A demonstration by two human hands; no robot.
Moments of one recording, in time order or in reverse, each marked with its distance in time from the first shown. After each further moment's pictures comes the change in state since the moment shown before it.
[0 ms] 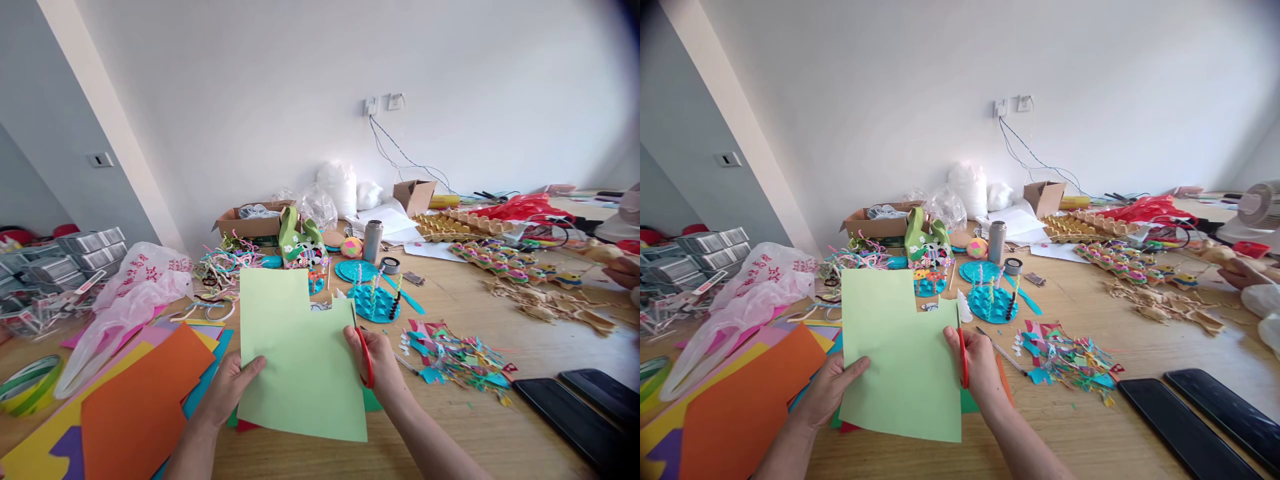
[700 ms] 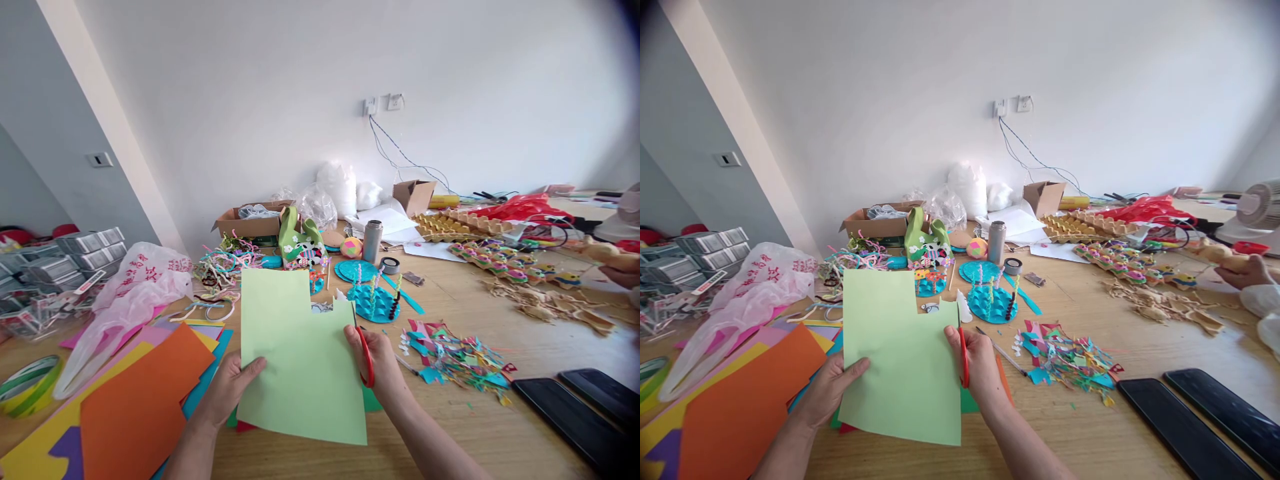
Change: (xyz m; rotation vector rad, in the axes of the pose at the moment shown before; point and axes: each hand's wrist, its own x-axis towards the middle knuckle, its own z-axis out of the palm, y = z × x) left_hand 0.001 0.000 -0.001 0.042 -0.020 -0.014; right_hand 0.002 0.002 0.000 0.030 0.005 0.042
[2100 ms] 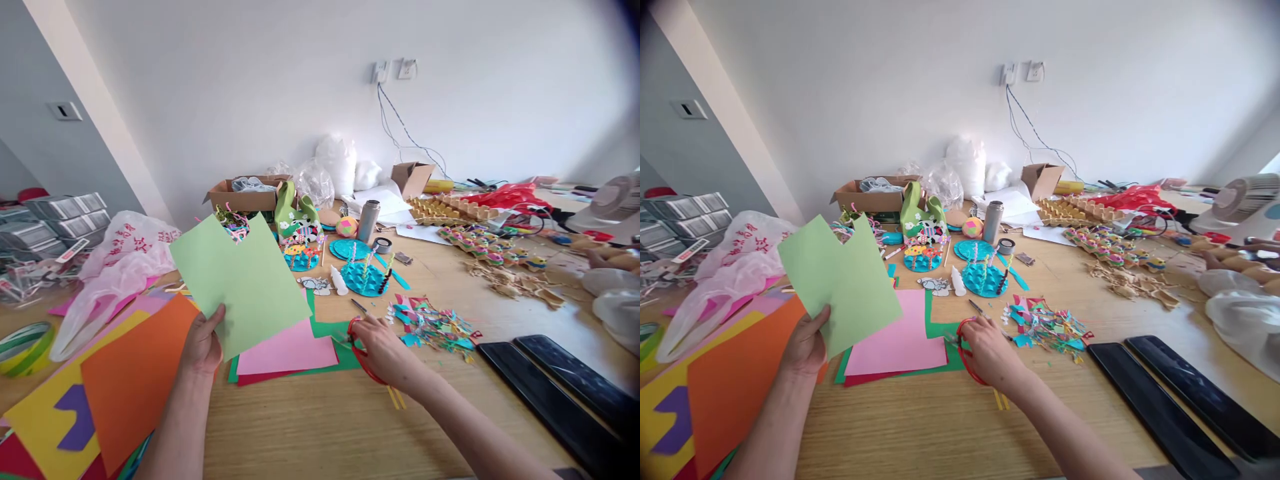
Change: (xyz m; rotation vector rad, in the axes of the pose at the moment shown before) left_hand 0.007 0.018 -0.017 -0.525 0.602 0.217; right_hand -0.012 0.024 -0.049 -1.016 -0.266 -0.512
